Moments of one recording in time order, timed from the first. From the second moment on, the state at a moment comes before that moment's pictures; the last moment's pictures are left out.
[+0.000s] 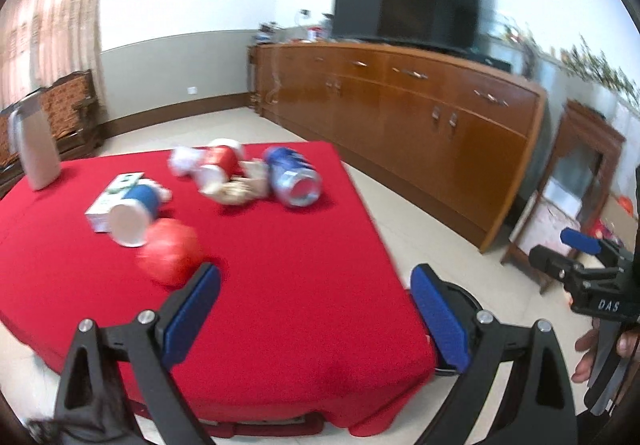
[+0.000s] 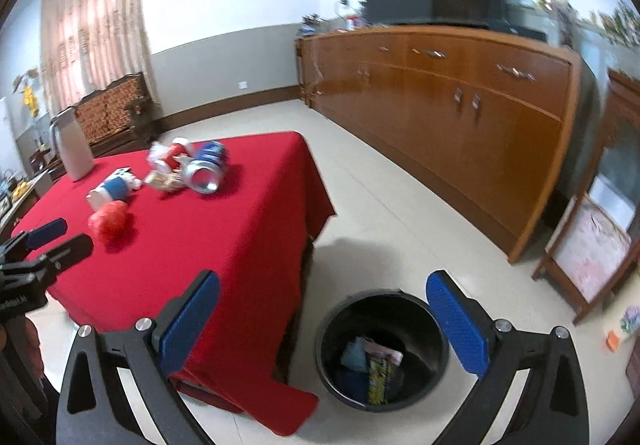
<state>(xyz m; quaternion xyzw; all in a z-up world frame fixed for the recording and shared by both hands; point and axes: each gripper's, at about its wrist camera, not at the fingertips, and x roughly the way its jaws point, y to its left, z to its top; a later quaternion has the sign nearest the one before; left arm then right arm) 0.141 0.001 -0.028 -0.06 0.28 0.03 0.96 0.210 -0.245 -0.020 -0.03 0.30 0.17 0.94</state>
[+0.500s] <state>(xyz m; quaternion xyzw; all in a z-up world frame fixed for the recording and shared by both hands) 0.168 0.124 -0.068 -0.11 0.31 0.09 0.94 0.253 -0.101 -0.017 -0.09 0.33 0.21 0.92</state>
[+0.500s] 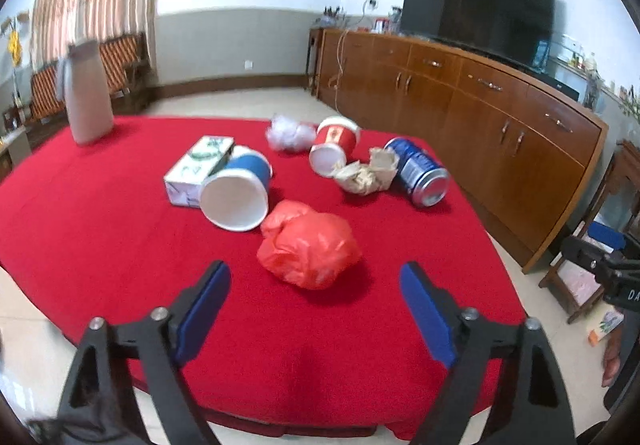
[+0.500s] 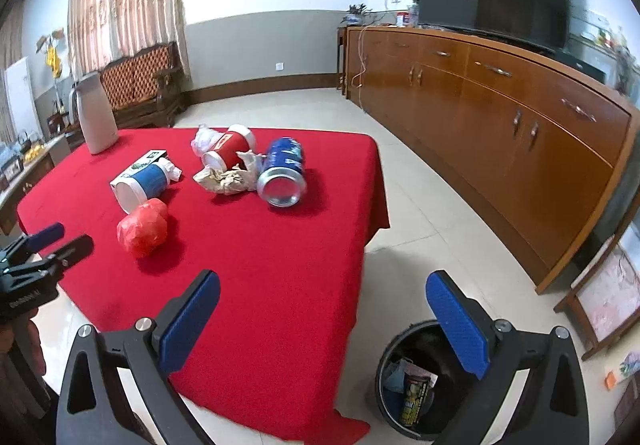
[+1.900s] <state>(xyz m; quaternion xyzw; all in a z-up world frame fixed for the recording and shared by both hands) 0.242 0.101 -0.090 -0.10 0.34 0.05 0.93 0.398 -0.018 -0.073 -0.09 0.39 0.26 0.88</state>
